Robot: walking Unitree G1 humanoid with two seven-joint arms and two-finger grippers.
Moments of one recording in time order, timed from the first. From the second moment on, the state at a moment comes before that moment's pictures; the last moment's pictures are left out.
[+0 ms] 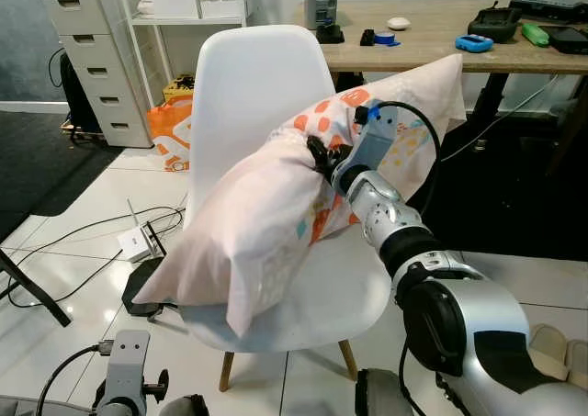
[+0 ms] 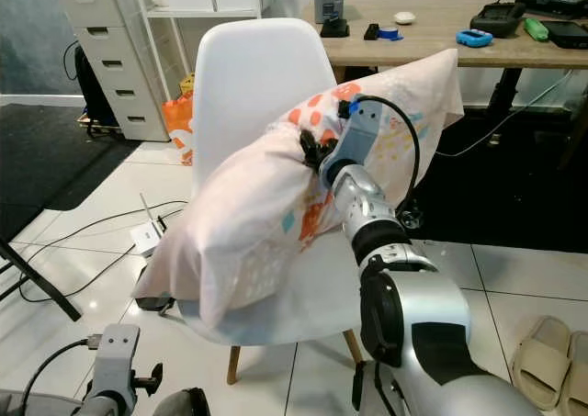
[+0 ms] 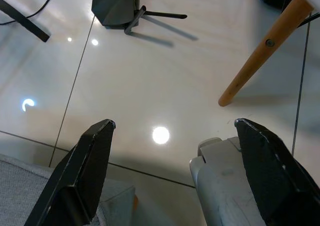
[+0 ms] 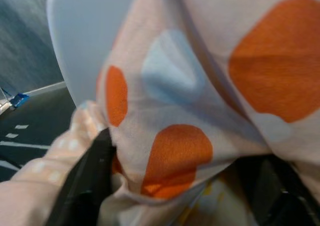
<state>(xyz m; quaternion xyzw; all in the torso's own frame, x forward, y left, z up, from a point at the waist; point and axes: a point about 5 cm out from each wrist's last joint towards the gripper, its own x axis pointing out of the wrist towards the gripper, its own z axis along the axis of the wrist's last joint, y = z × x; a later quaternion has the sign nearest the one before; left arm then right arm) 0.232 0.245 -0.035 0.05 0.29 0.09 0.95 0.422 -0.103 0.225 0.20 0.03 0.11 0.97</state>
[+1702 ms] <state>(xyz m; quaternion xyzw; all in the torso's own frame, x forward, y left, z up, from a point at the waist) 0.240 0.243 -0.030 0.04 0.28 0.10 0.95 0.358 -0.110 0.139 0.04 0.38 0.35 0.85</state>
